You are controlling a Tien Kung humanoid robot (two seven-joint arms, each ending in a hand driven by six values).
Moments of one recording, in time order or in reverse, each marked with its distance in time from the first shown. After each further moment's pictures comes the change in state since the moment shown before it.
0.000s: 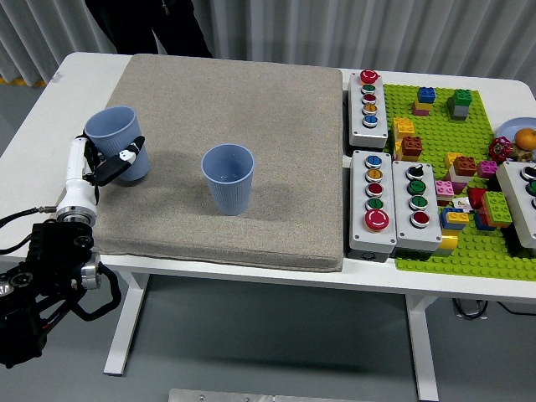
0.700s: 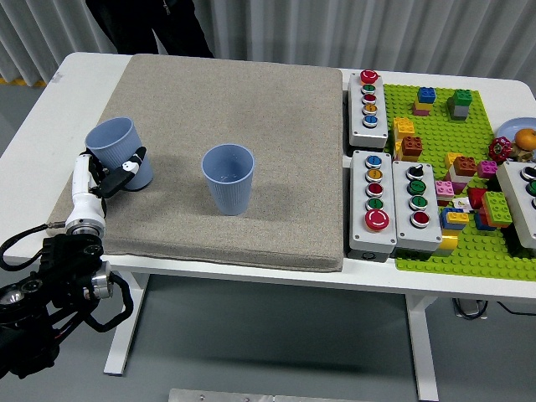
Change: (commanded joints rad) left arm 0.014 -0.027 0.015 -0.005 0.020 0.049 -0.037; right arm 0.007 0.002 0.004 0.000 -0.001 0.002 -0.001
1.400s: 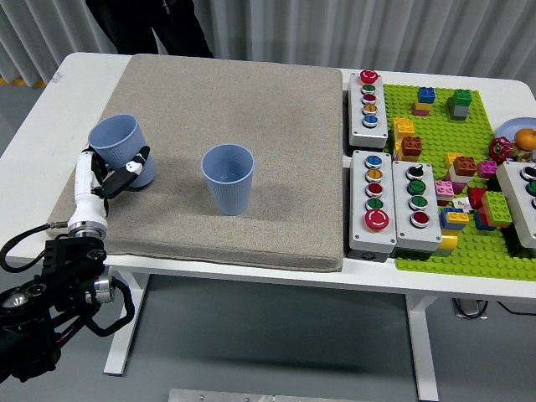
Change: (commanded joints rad) left arm 0.006 -0.013 0.018 0.032 -0.008 -0.033 -0.133; right arm 0.000 0.001 0.001 0.000 0.000 0.001 0.000
